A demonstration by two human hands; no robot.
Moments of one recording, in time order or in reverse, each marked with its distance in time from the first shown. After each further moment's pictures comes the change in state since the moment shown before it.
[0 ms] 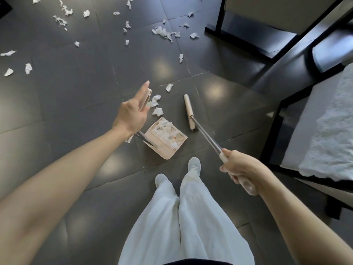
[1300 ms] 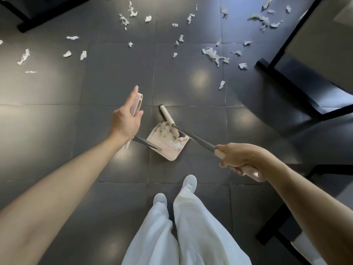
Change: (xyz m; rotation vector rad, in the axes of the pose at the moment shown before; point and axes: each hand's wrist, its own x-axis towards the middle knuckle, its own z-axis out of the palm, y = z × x) left_hand 0.082 -0.040 -0.053 0.045 0.436 -0.282; right_hand 0.101 -0.165 -0.150 -0.523 -0.218 -0.326
